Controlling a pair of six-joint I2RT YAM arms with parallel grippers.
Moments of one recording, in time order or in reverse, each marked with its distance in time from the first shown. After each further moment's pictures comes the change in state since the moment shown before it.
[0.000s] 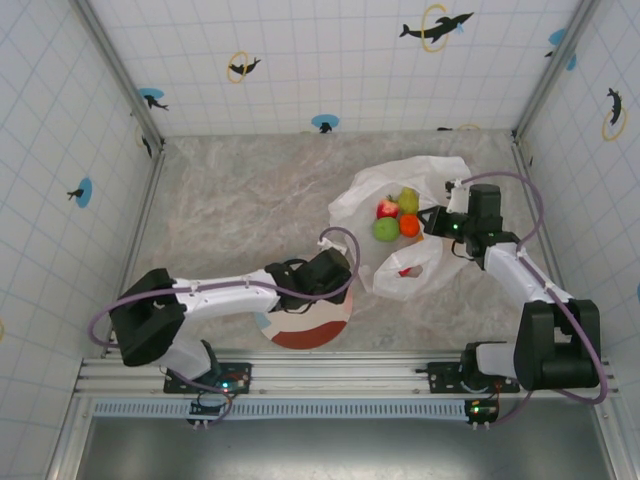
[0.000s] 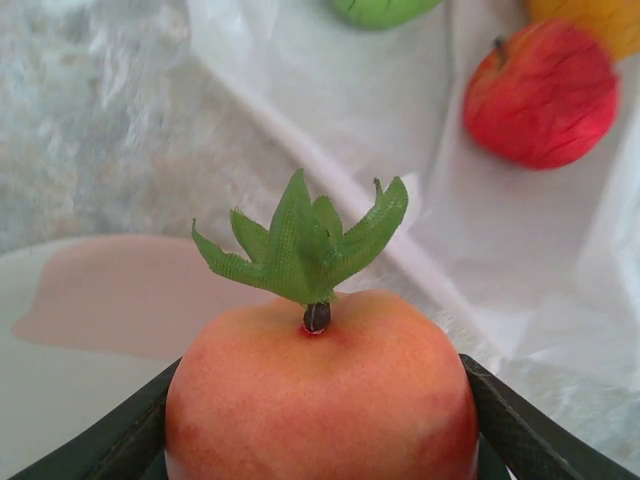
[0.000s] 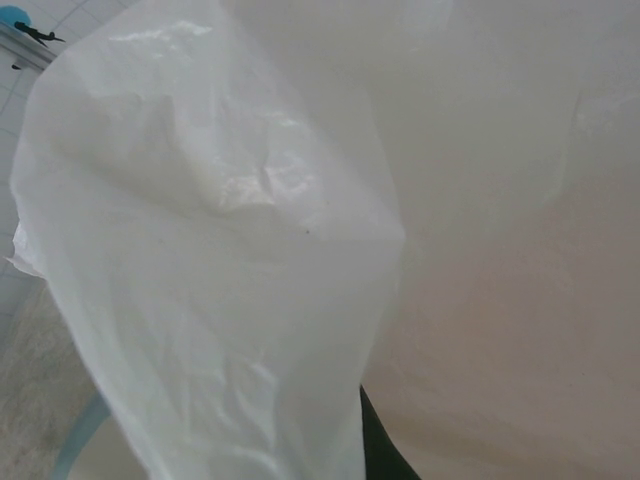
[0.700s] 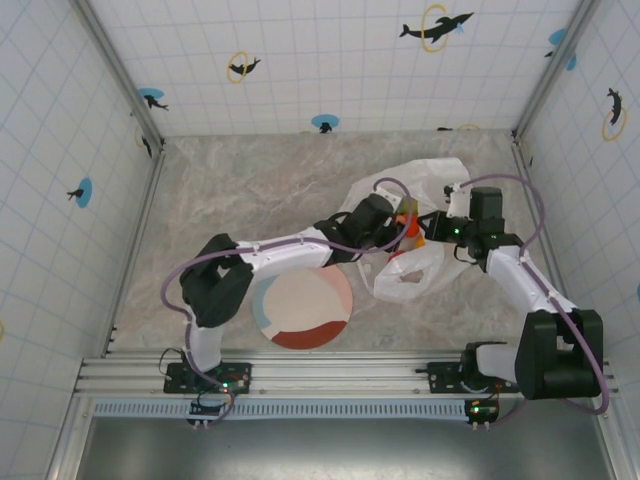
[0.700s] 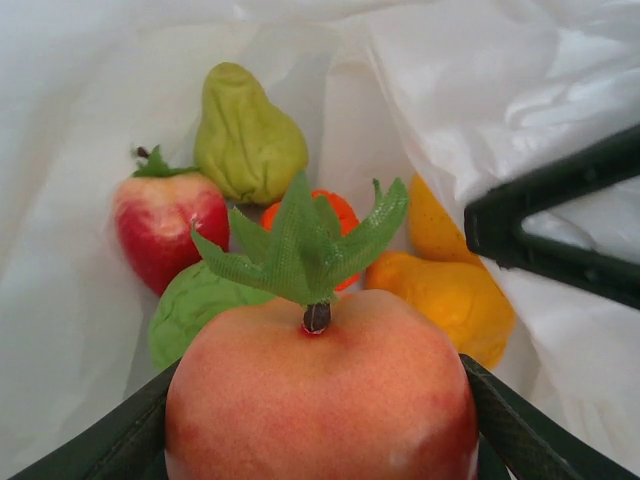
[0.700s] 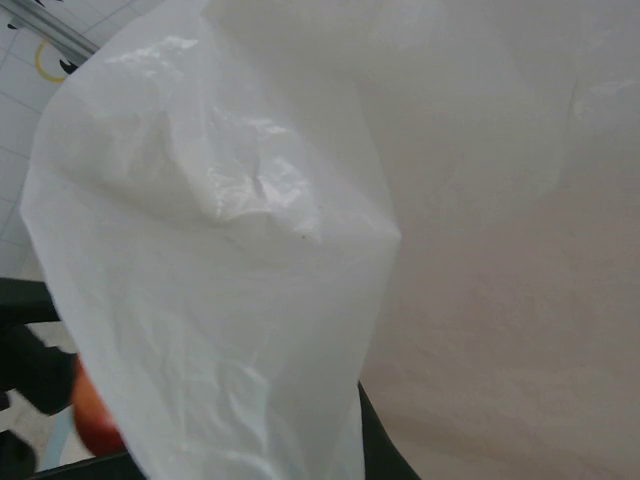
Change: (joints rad) left arm 0.086 0.480 0.556 0.172 0.119 0.196; right arm -0.001 -0.047 0.000 -0.099 -0.013 -0.060
